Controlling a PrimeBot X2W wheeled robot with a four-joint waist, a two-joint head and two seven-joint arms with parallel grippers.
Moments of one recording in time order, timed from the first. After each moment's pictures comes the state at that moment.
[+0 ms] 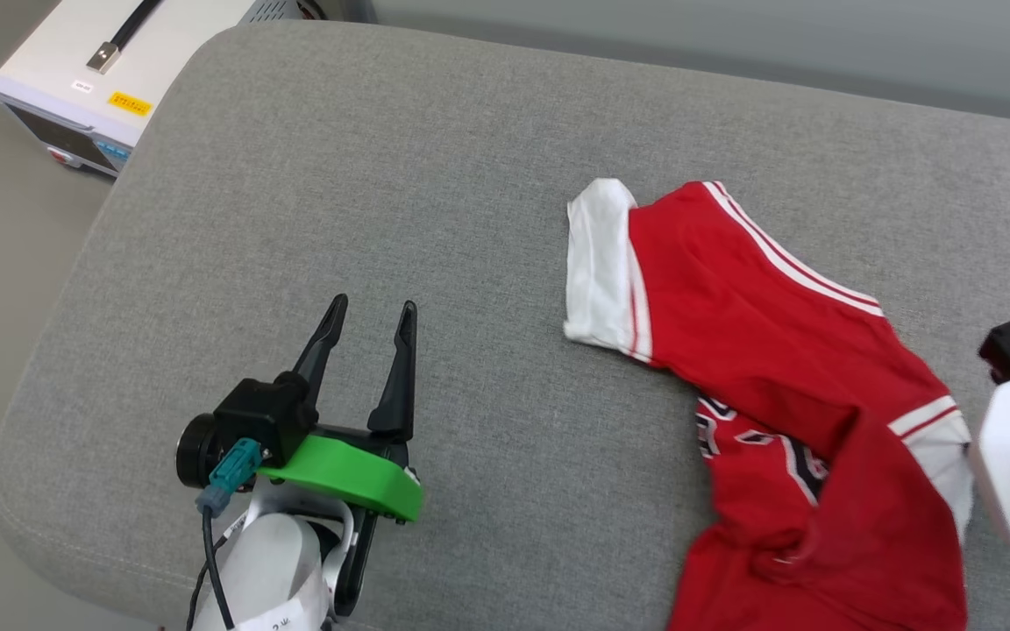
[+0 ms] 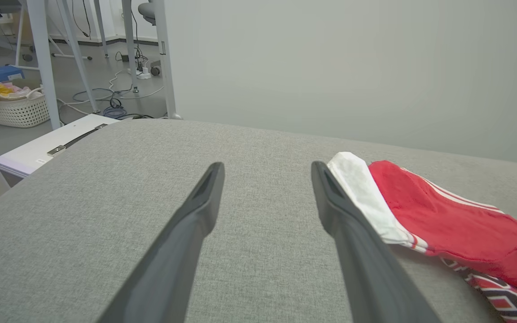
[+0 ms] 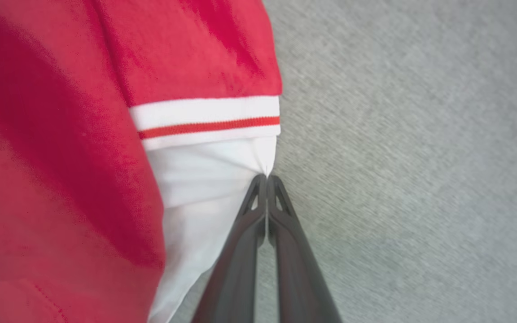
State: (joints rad) left arm -0.22 0.10 -0.22 0.17 -0.28 -0.07 -0.26; right arm -0.27 -0.64 0.29 0.12 0.52 0.13 0.85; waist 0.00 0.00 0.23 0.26
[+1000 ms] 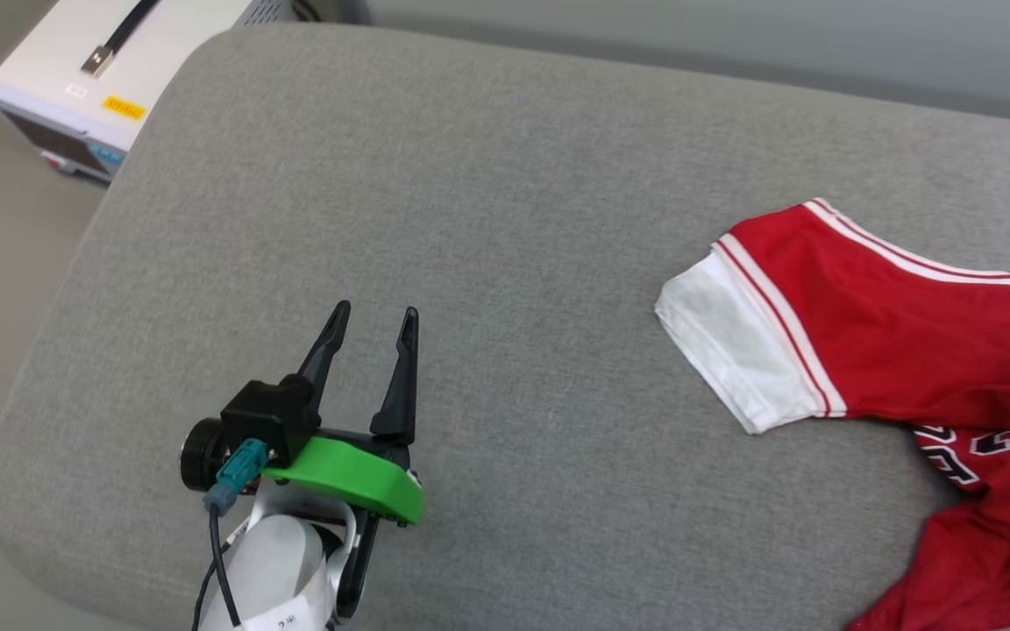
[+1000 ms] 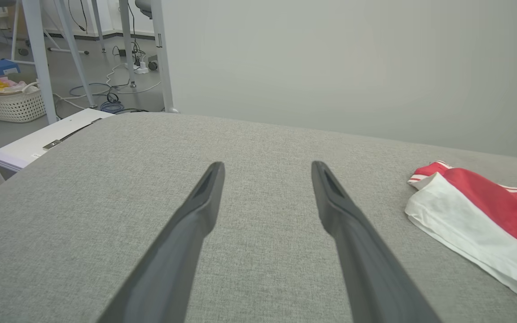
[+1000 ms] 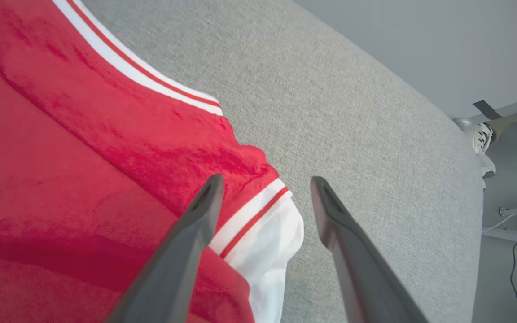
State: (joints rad) left arm -0.22 0.06 -0.17 0.20 -0.24 -0.10 -0.26; right arm -0.48 -0.79 0.33 0.45 0.45 0.13 0.38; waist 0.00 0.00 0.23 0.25
